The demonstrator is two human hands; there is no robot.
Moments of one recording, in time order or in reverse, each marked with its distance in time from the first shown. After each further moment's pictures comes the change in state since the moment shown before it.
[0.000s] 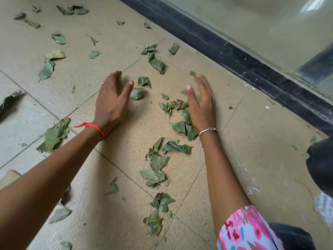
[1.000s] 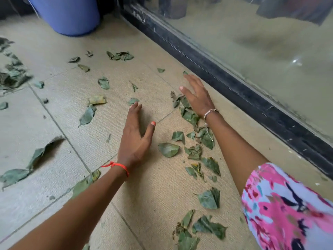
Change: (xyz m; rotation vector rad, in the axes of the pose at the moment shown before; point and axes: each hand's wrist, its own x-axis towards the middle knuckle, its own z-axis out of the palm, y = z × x) left_hand 0.043 -0.009 -0.017 -0.129 0.097 -0.079; right_hand 0.182 -0.051 0.106 -0.055 -0.469 -0.232
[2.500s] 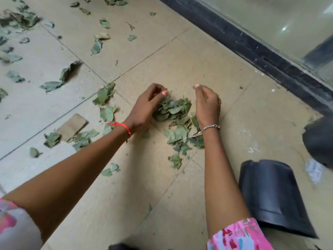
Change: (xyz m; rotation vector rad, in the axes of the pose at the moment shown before) left_hand -0.148 0.019 -0.025 -0.360 -0.430 -0.045; right_hand -0.288 -0.069 0.027 0.188 0.477 0.374
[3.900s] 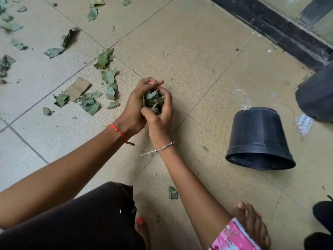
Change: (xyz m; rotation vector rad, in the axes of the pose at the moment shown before) left_hand -0.116 0.031 0.024 -0.827 0.064 -0.304; right_hand -0.177 -0.035 0.035 0.639 -0.075 0.085
